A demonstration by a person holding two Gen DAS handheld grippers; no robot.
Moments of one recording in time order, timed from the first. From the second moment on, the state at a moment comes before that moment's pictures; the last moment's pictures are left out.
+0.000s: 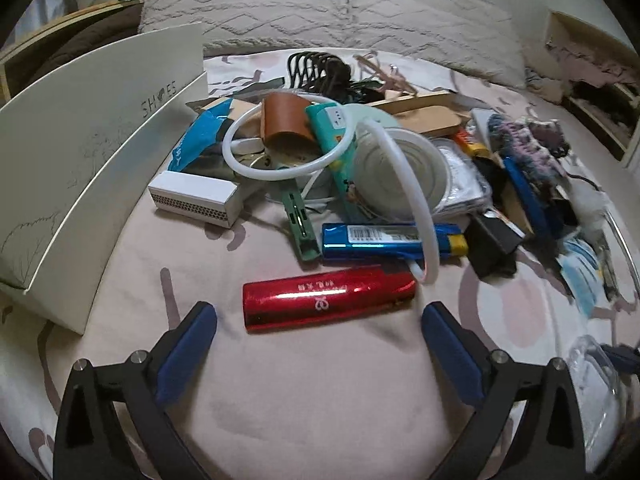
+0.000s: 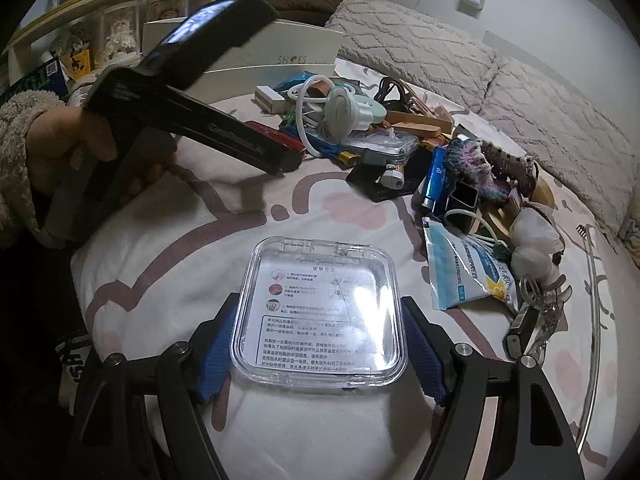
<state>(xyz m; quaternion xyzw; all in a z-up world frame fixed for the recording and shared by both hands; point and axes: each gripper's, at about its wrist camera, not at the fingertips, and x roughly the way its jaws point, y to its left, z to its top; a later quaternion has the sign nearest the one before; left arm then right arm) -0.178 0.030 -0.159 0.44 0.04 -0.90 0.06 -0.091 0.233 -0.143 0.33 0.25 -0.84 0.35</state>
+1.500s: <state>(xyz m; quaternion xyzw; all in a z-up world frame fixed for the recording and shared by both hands) -0.118 0.013 -0.152 0.42 0.05 -0.91 -0.03 -0.091 0.240 -0.141 0.33 0.20 -0.83 0.41</state>
